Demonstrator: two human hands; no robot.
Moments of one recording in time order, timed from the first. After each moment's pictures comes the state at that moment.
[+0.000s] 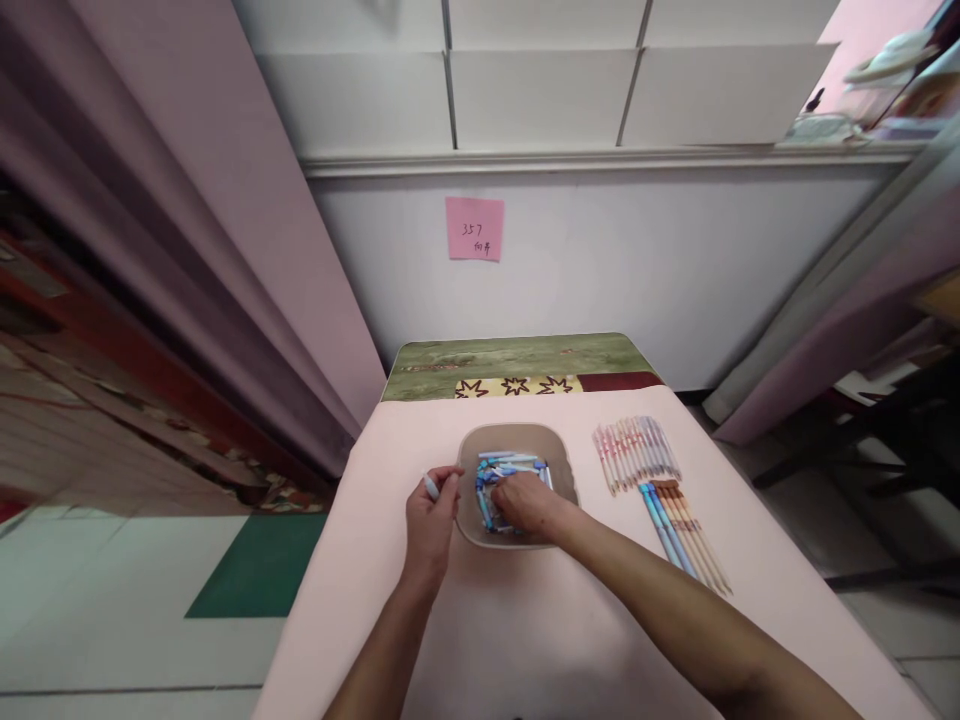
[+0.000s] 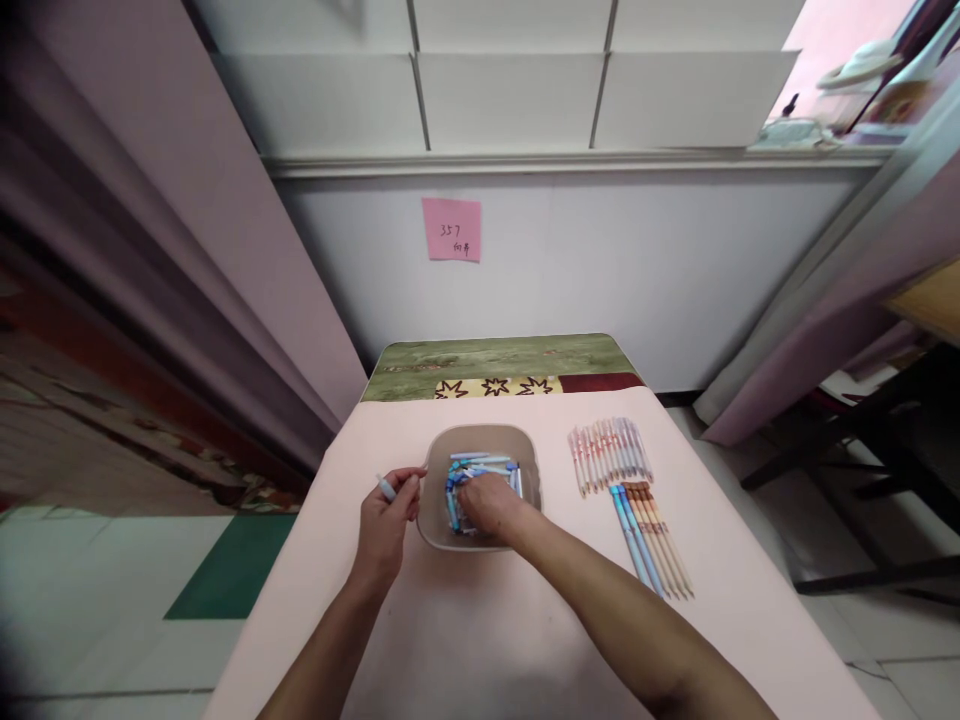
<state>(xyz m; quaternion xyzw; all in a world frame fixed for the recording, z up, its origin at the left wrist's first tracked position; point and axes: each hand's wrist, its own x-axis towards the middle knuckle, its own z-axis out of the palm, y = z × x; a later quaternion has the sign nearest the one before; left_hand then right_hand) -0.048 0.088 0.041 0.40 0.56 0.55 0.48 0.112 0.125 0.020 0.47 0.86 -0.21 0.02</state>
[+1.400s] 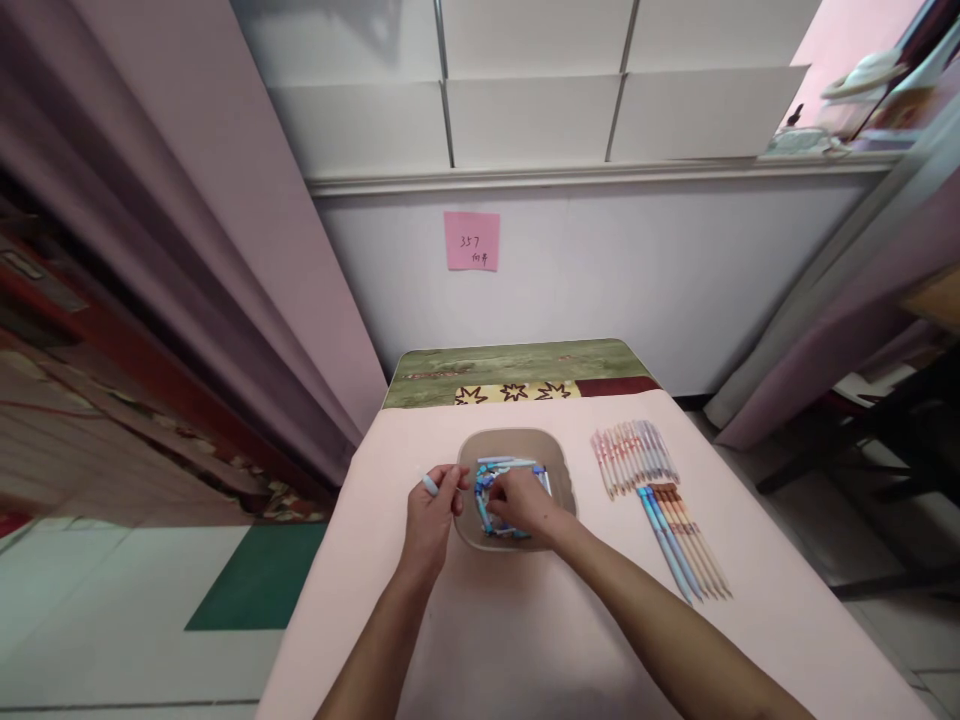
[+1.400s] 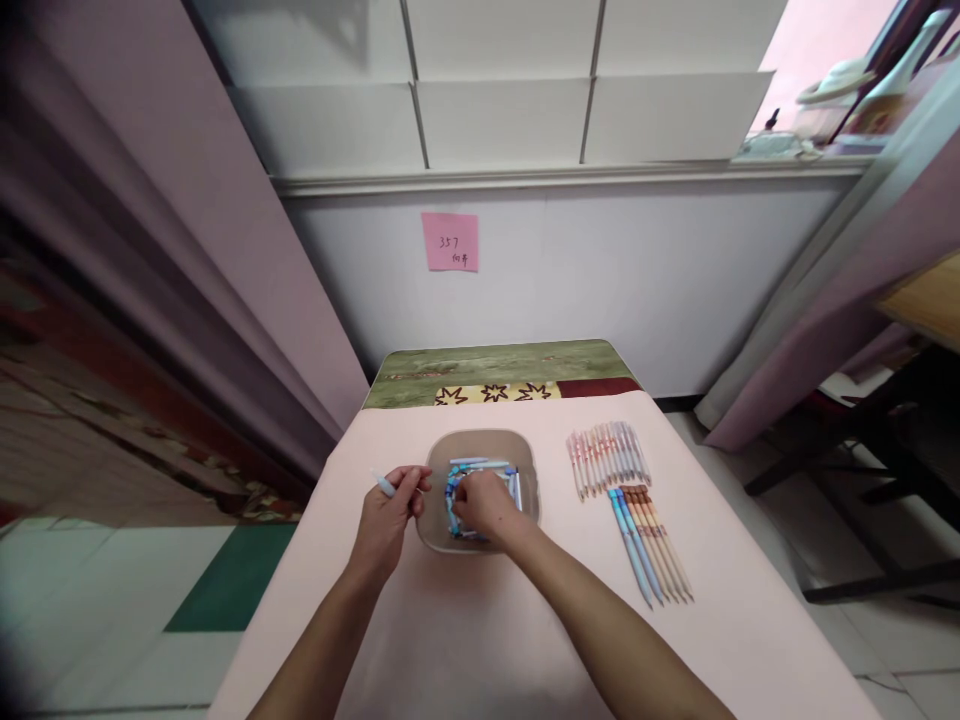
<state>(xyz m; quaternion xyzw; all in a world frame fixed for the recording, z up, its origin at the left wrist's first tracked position) -0.045 0.095 0.054 0.42 0.52 0.54 0.51 0.109 0.115 0.033 0.59 0.71 -0.34 -0.17</state>
